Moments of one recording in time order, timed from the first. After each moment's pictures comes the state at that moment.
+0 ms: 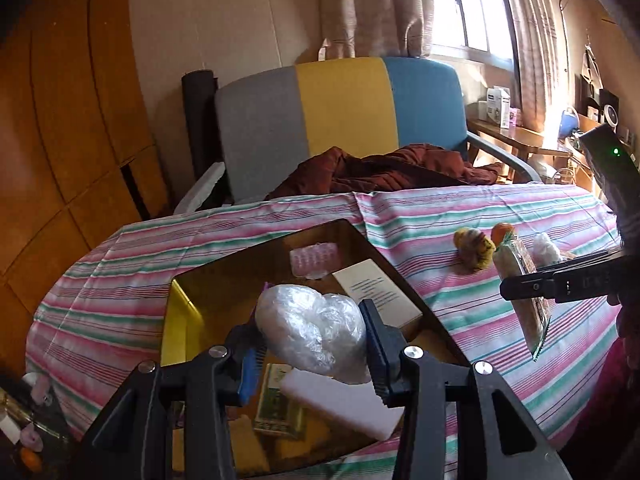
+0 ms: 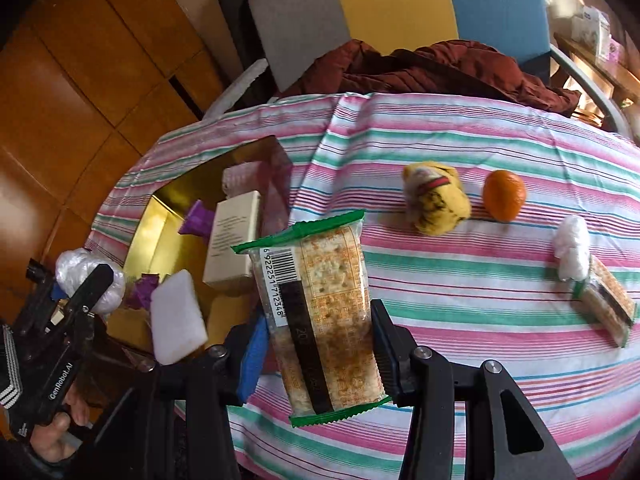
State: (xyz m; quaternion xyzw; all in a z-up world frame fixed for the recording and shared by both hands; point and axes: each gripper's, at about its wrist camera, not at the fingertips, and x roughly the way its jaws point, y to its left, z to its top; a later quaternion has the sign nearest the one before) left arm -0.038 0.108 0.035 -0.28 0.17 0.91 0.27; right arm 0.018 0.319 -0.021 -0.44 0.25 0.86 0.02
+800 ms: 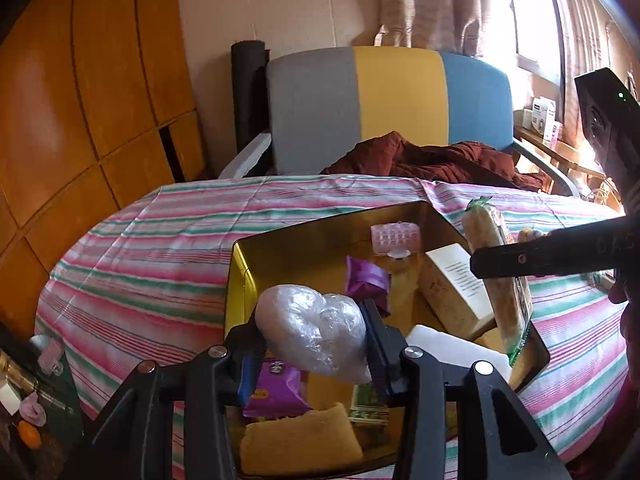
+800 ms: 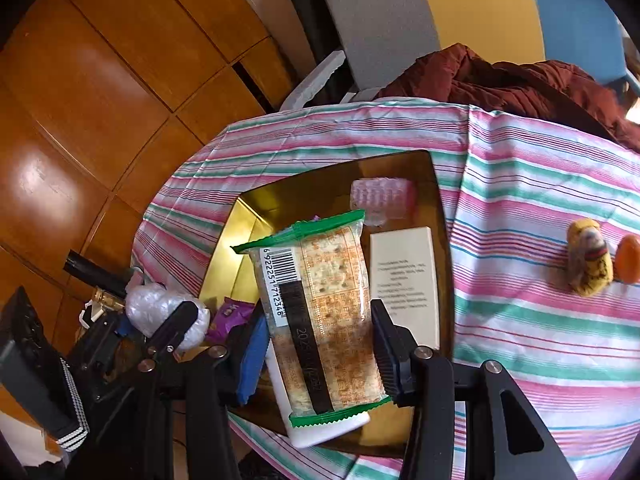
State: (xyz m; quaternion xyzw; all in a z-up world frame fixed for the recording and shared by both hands) left arm -0.092 0.044 0.017 -0.32 0.13 0.91 0.21; right arm -0.069 0.233 0.006 -0.42 0.25 0.87 -0.06
